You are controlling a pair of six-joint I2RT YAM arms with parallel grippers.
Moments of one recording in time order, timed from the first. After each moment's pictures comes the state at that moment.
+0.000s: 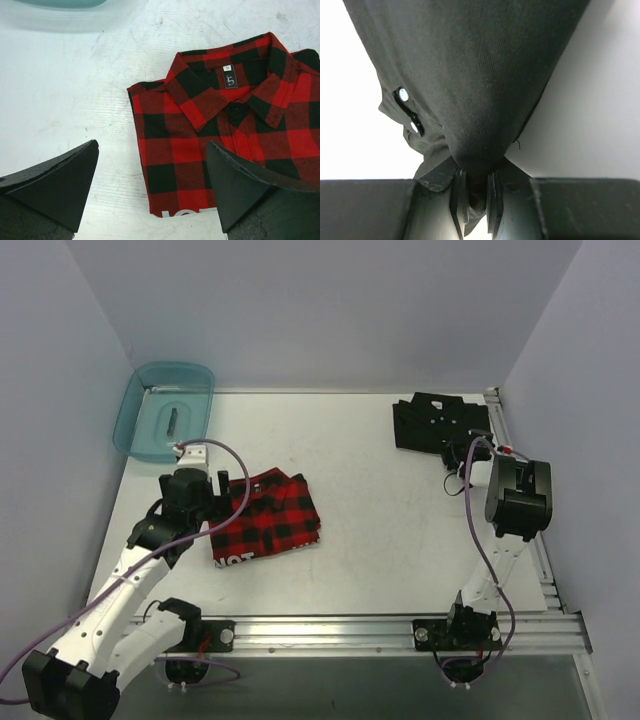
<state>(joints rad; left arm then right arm) -0.37 0.87 0.76 -0.53 -0.39 -0.27 -0.19 2.10 1.11 0.35 -0.03 1.40</state>
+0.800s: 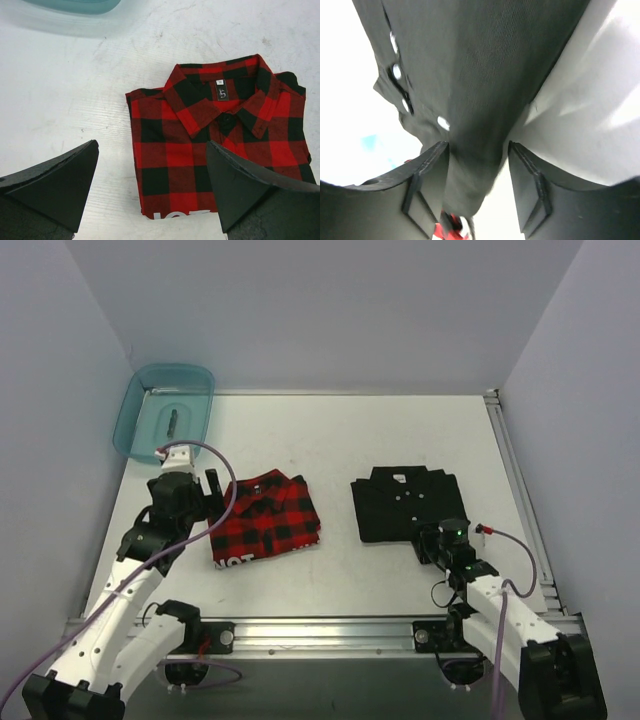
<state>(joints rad) -0.29 0.79 0.75 -0.53 -0.33 -0.32 0.19 0.87 0.10 0.06 0.10 1.53</state>
